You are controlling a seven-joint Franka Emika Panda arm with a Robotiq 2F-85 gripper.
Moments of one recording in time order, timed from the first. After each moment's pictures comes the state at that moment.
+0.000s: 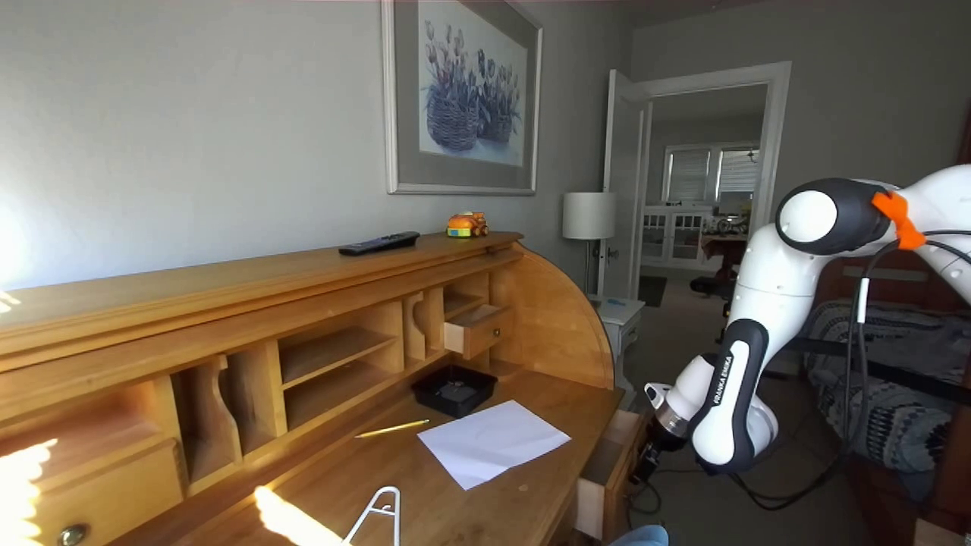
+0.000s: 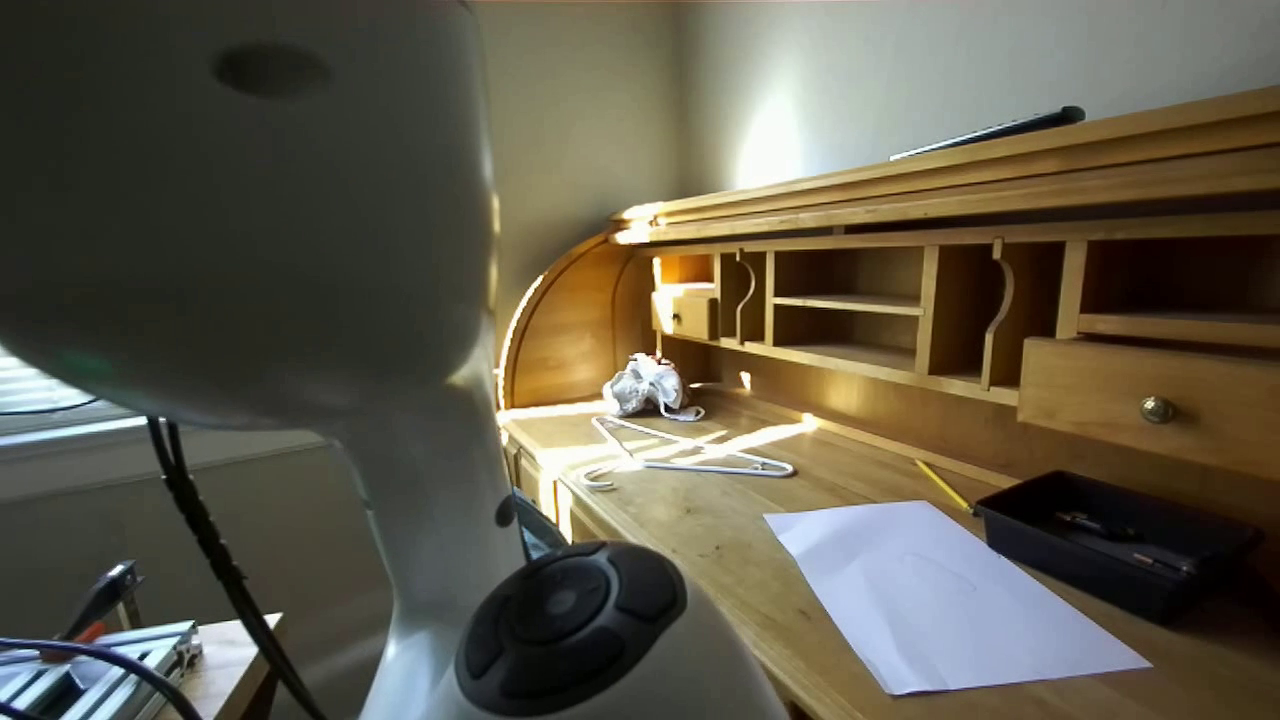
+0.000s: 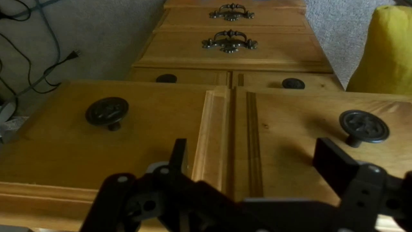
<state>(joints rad) -0.41 0.80 0.08 -2.29 -0.29 3.52 -0.36</state>
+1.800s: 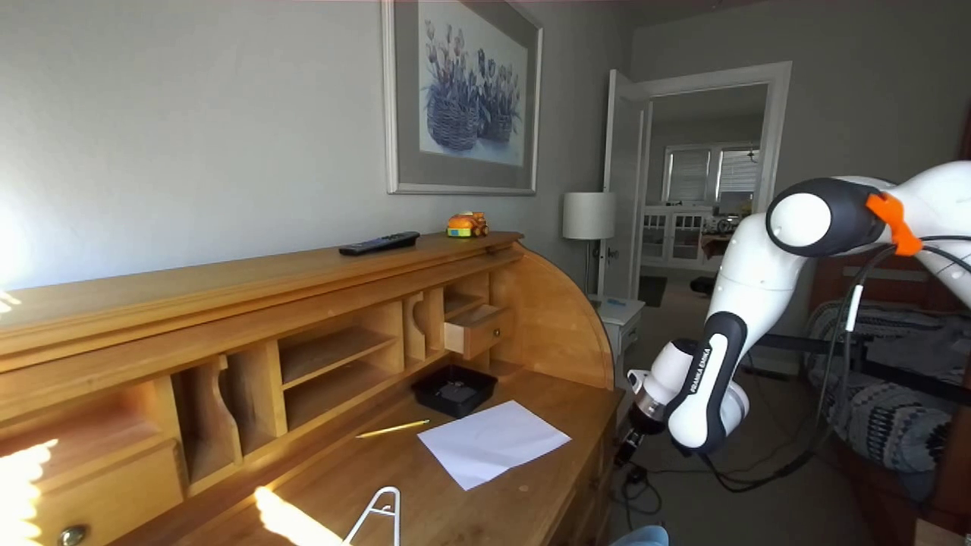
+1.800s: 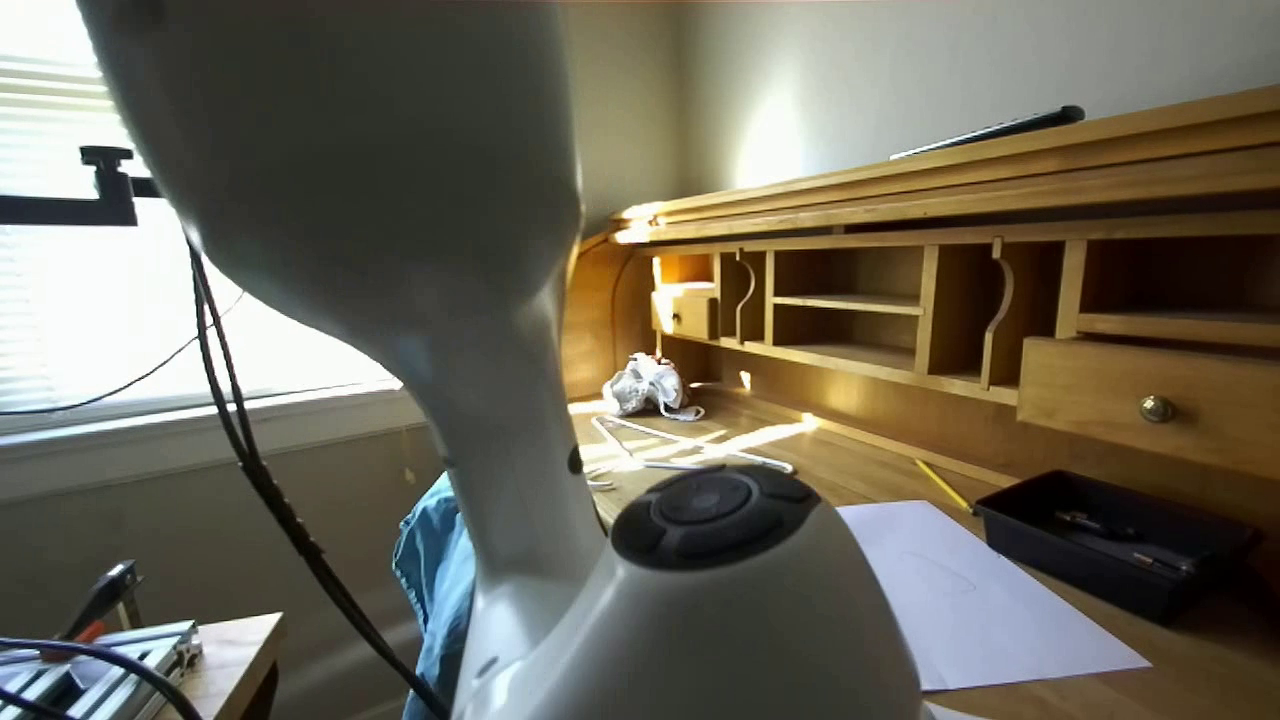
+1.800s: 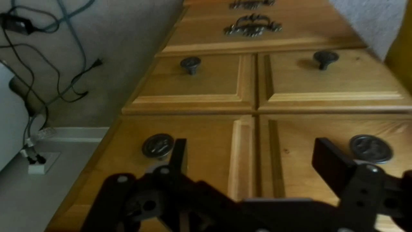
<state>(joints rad) -0.26 0.77 -0.02 -2.19 -0.26 3.37 -0.21</state>
